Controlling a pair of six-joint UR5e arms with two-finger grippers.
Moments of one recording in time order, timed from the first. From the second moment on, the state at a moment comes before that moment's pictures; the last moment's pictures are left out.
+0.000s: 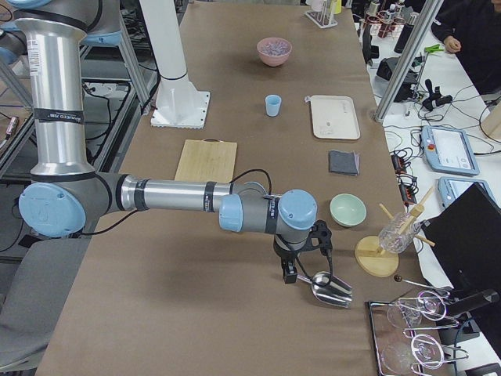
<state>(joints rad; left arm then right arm) -1.59 -1.63 -1.70 -1.46 -2.39 0.07 1.60 -1.57 1.58 -1.59 2.34 -0.20</state>
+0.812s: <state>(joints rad) -1.60 -1.57 -1.67 -1.52 -2.33 0.07 1.57 -1.58 1.64 -1.61 2.29 -0.19</state>
